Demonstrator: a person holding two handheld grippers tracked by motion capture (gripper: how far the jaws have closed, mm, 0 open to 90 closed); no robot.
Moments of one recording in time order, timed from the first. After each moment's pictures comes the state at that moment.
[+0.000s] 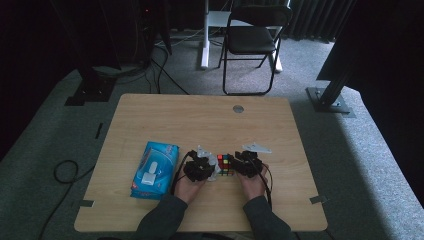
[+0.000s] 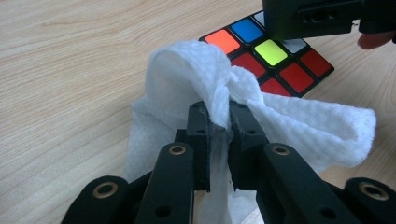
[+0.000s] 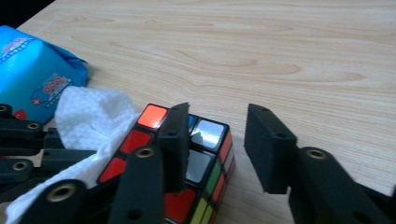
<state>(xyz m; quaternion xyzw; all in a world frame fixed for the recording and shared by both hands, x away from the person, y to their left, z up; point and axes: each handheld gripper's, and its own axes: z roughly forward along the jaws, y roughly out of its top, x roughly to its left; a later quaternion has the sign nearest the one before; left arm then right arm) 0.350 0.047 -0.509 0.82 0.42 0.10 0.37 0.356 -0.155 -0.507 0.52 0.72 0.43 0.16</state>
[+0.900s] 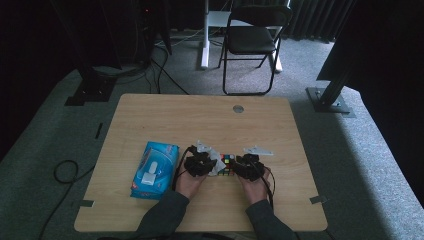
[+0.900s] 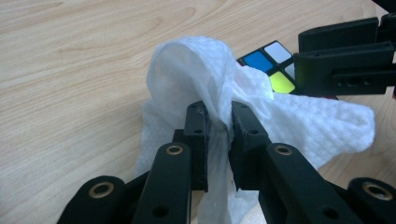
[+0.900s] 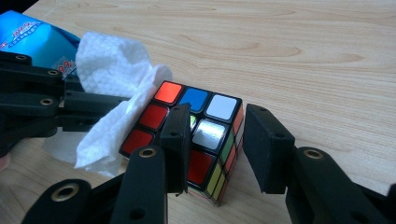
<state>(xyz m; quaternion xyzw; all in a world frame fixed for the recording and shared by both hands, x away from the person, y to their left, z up) 0.362 0.045 -0.500 0.81 0.43 0.11 0.38 0.343 -0.158 -0.502 0.52 0.73 0.42 0.15</state>
